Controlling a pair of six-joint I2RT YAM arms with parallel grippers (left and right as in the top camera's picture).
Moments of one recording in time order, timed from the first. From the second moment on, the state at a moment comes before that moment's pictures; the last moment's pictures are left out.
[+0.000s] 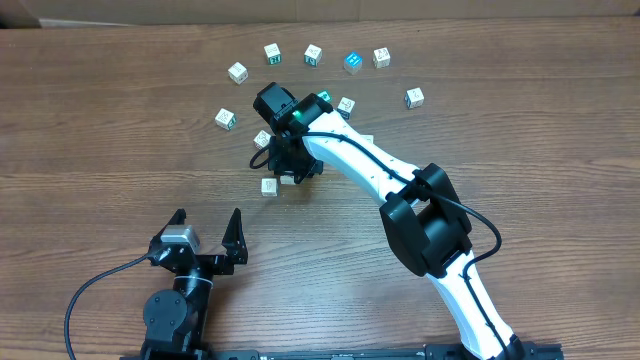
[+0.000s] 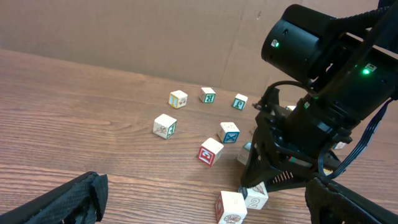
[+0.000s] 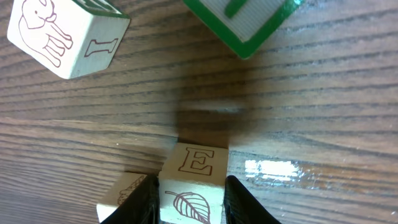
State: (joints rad) left arm -0.13 0.02 0.01 -0.08 -0.04 -0.25; right arm 0.71 2.40 2.06 -1.05 -0.10 0.76
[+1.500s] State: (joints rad) left arm -0.13 0.02 0.01 -0.08 -0.04 -0.25; right arm 0.71 2.40 2.06 -1.00 -0.10 0.83
